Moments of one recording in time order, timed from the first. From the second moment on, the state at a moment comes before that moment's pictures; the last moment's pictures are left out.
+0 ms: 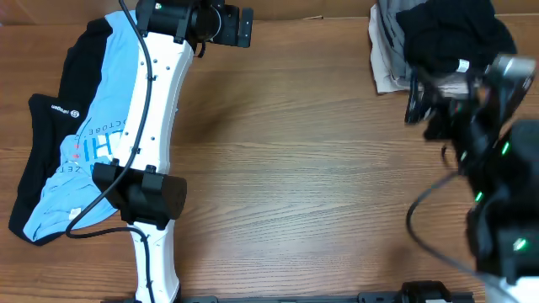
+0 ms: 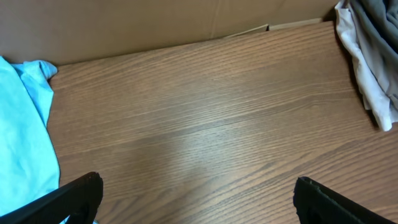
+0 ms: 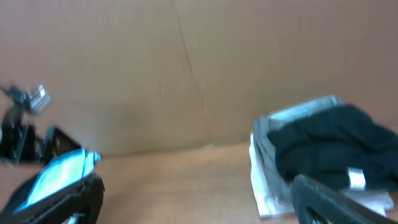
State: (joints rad) left arm -0.23 2.21 2.49 -1.15 0.07 -0.08; right arm 0.03 0.86 1.05 -0.34 -0.12 0.23
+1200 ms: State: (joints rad) left arm -0.23 2.21 2.49 -1.16 0.07 -0.08; right arm 0.07 0.01 0.02 0.05 -0.04 0.23
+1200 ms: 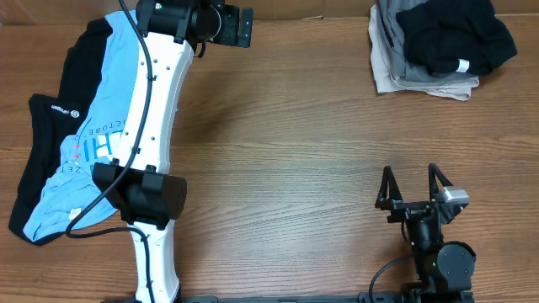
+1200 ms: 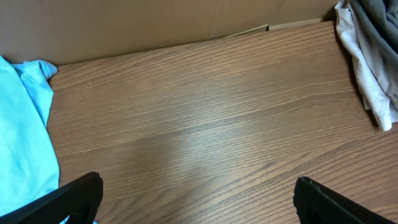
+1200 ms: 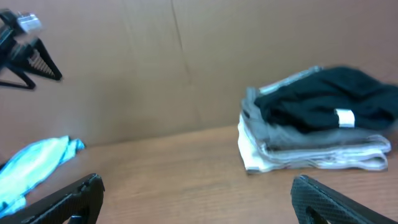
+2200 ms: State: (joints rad) left arm -0.23 2.21 2.49 -1.16 0.07 -0.08; right arm 0.07 0.01 0.02 -0.04 -0.04 0.23
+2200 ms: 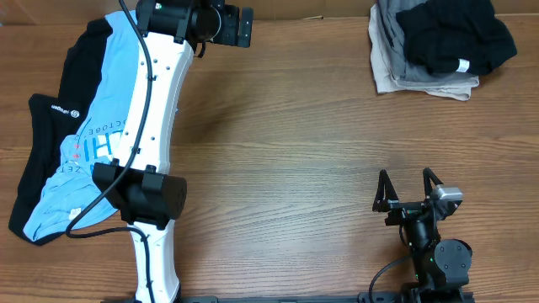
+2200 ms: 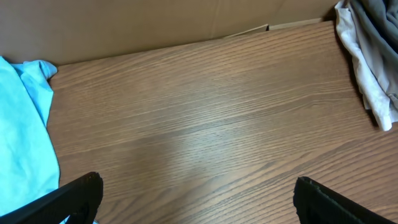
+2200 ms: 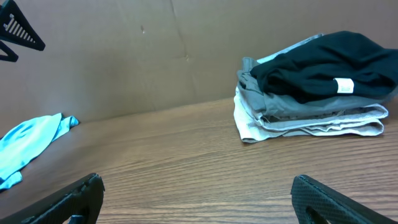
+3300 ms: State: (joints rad) left arm -0.23 1.51 1.81 -0.52 0.09 0.09; right arm 0.07 0.01 0.02 -0.03 -0.04 0.23
